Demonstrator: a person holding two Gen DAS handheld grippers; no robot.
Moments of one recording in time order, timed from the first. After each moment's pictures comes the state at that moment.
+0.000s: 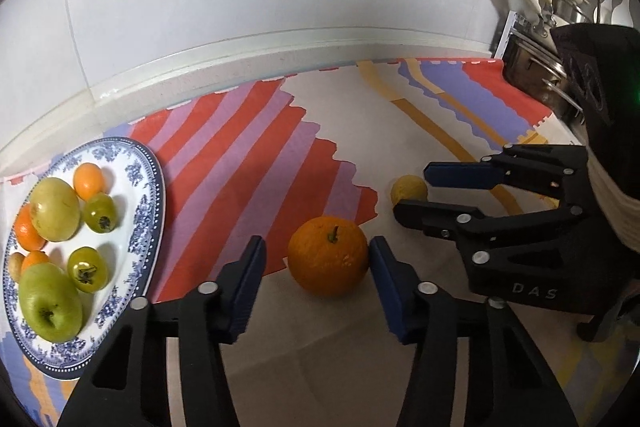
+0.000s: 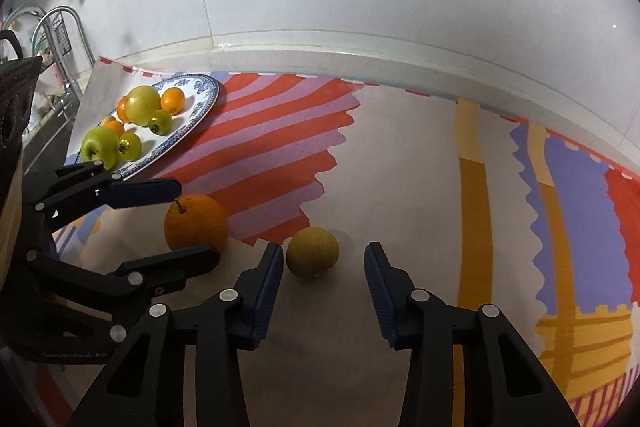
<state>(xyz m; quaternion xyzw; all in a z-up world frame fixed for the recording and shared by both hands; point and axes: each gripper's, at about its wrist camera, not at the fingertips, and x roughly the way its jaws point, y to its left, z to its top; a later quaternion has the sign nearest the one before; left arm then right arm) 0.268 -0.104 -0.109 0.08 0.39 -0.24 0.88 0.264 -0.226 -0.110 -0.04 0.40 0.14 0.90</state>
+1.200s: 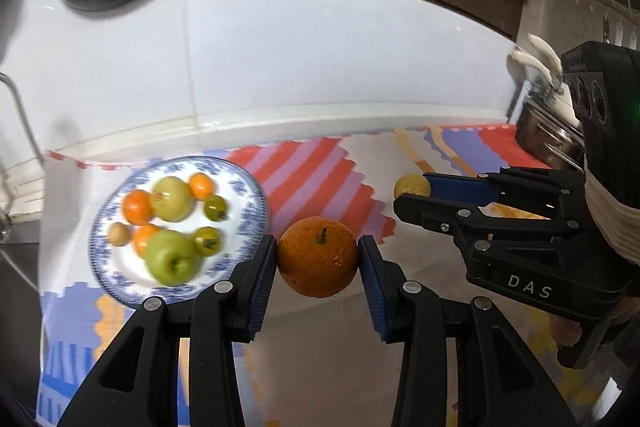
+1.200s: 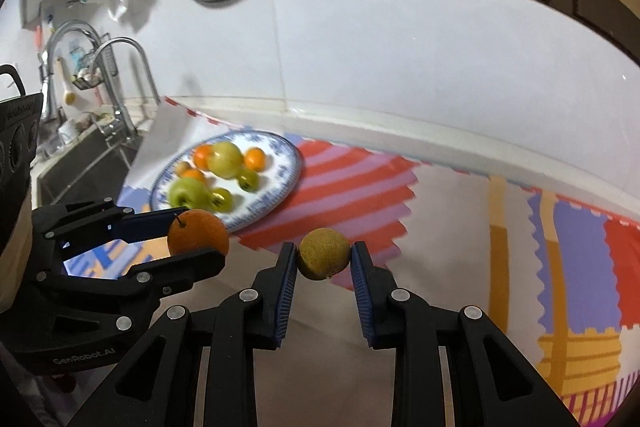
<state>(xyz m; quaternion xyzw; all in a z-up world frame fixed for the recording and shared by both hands) 0.201 -0.036 -0.035 0.03 0.33 -0.15 0.93 0.217 -0.172 -0.034 -0.04 0.32 0.19 0.93</state>
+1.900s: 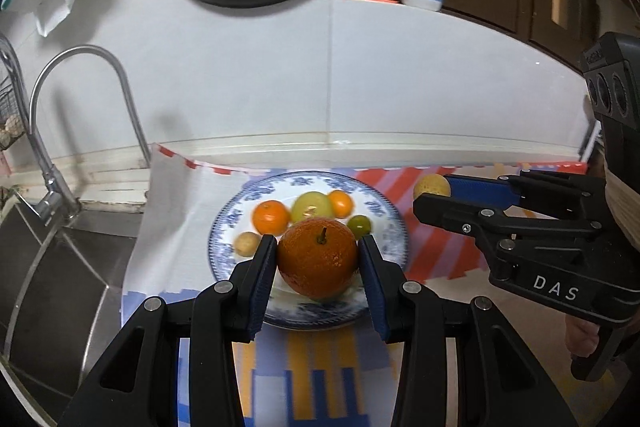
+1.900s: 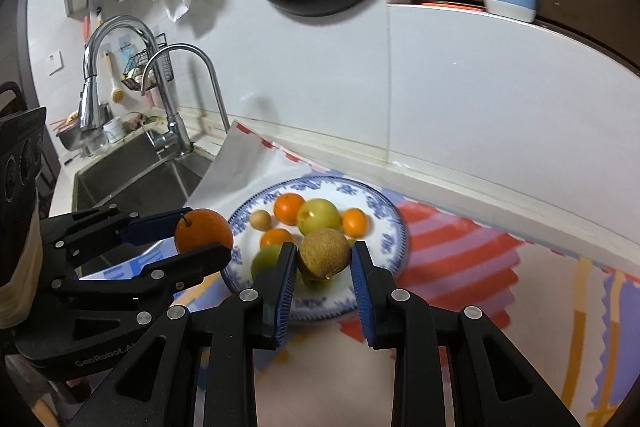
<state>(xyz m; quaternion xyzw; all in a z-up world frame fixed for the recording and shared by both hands) 0.218 0.060 -0.025 0.02 0.30 -0.03 0.95 0.257 -0.075 -0.013 -0.05 0.29 0.28 0.91</state>
